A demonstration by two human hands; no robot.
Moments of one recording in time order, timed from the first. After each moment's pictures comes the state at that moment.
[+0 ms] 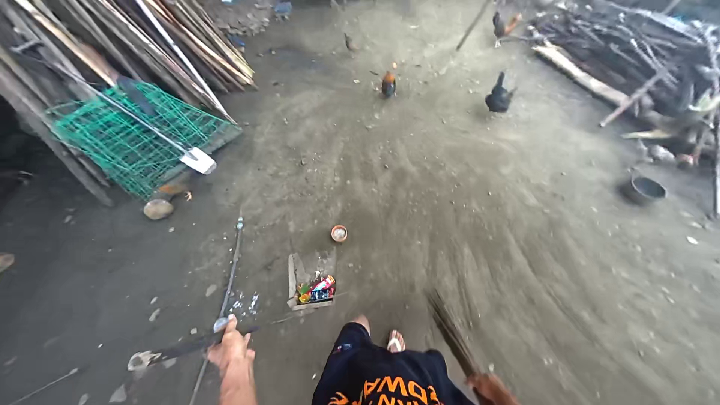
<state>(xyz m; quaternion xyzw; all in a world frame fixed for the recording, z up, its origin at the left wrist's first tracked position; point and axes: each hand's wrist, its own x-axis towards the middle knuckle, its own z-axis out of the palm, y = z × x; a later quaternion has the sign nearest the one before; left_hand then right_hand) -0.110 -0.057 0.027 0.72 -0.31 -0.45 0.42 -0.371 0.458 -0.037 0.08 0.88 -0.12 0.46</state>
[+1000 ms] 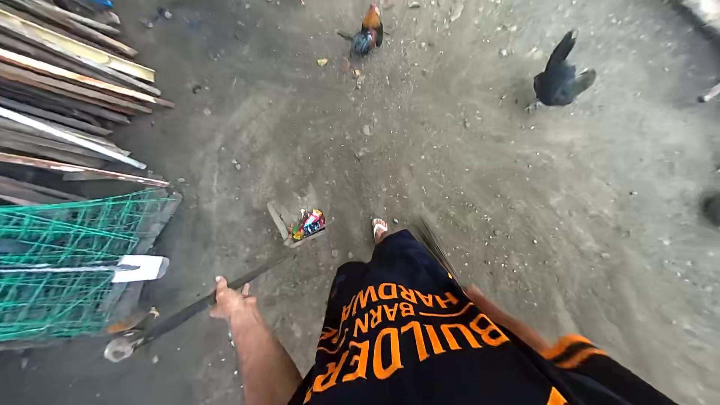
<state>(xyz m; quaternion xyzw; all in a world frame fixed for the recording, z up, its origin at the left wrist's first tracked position) -0.947 -0.720 0.027 0.72 -0.32 -0.44 0.43 -1.169 -0.199 -0.097 0.14 0.79 -0.07 0.59</state>
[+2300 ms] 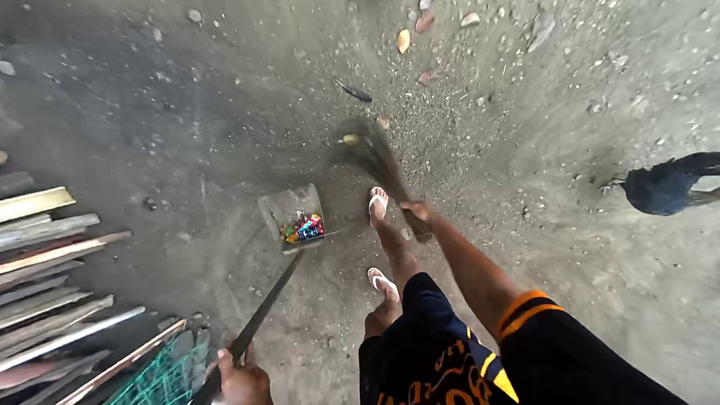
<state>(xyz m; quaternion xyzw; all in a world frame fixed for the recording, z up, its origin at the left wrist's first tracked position) -1.708 -1.331 -0.072 0.76 -0.43 -0.39 0.28 -2.066 -1.030 -0.308 0.24 0.69 -0.32 0.60</state>
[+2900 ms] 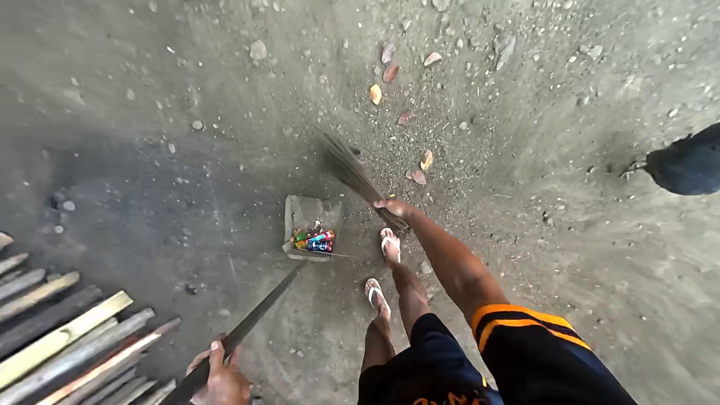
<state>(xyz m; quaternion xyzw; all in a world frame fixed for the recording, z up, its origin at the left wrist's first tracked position) -1.933 -1.467 -0.089 0.64 -0.61 -0.42 0.20 -2.246 -1.136 -0.304 0.24 0.64 -0.44 0.58</state>
